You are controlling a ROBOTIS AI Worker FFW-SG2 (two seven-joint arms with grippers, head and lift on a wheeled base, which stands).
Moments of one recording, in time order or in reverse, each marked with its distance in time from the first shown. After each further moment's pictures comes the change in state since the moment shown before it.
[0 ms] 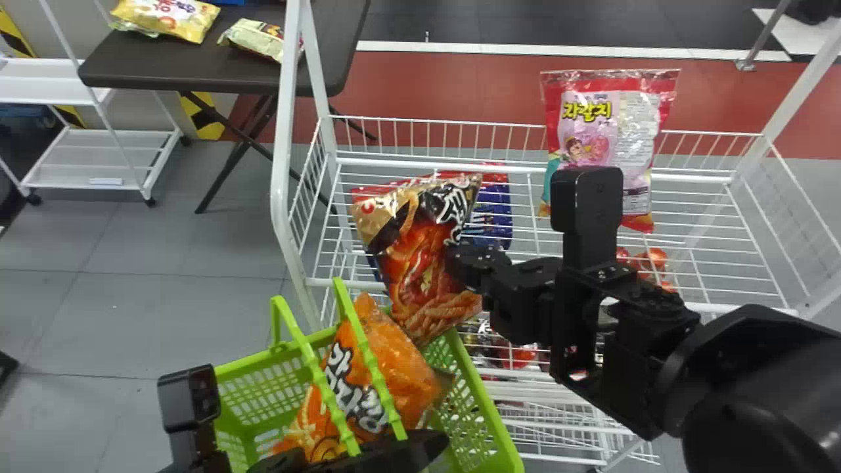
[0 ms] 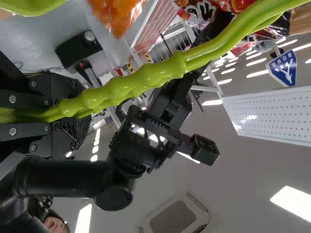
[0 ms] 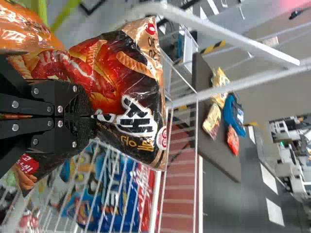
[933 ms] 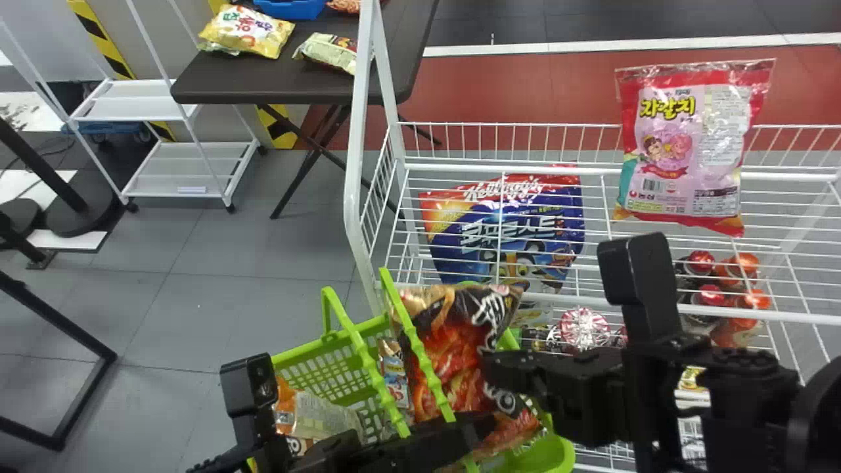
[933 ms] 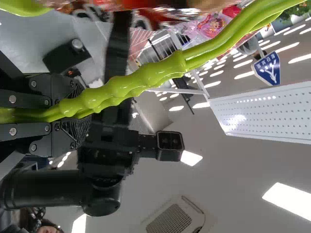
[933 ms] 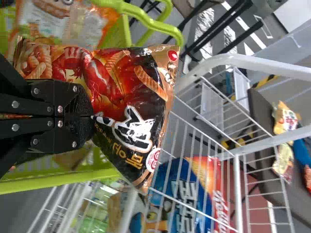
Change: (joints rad) left arm -0.013 0.000 0.047 0.008 0.035 -0.041 0.006; right arm 0.049 -0.027 -0.054 -0.048 -0.289 0.295 -0.024
